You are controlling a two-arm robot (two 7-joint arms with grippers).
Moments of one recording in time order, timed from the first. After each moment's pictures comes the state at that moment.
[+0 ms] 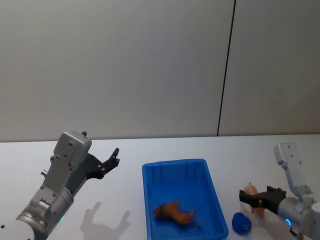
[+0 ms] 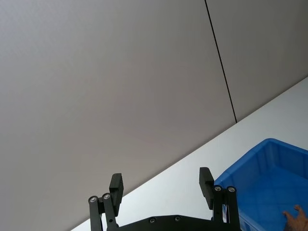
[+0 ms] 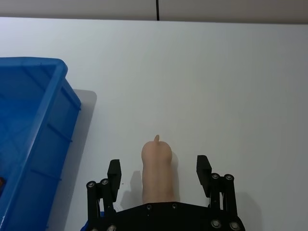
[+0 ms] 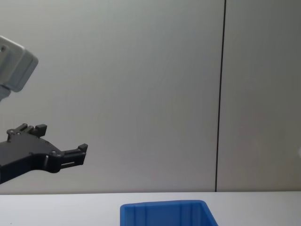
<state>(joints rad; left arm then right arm) -0.14 0.48 0.33 -1.61 -0.15 0.03 -0.03 0.33 0.19 -0.24 -1.15 0.27 0.45 0.10</state>
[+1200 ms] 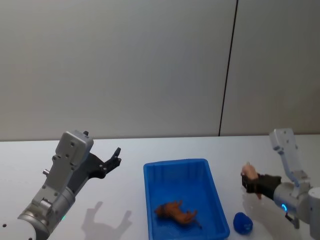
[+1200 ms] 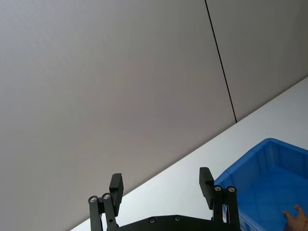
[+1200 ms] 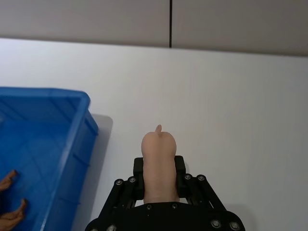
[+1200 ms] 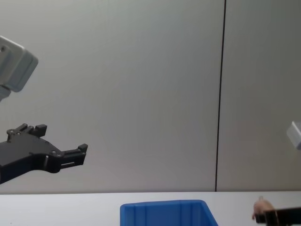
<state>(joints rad) -0.14 0.48 0.33 -1.61 -0.15 0.03 -0.03 0.37 0.17 -0.24 -1.16 0.25 0.47 0.12</state>
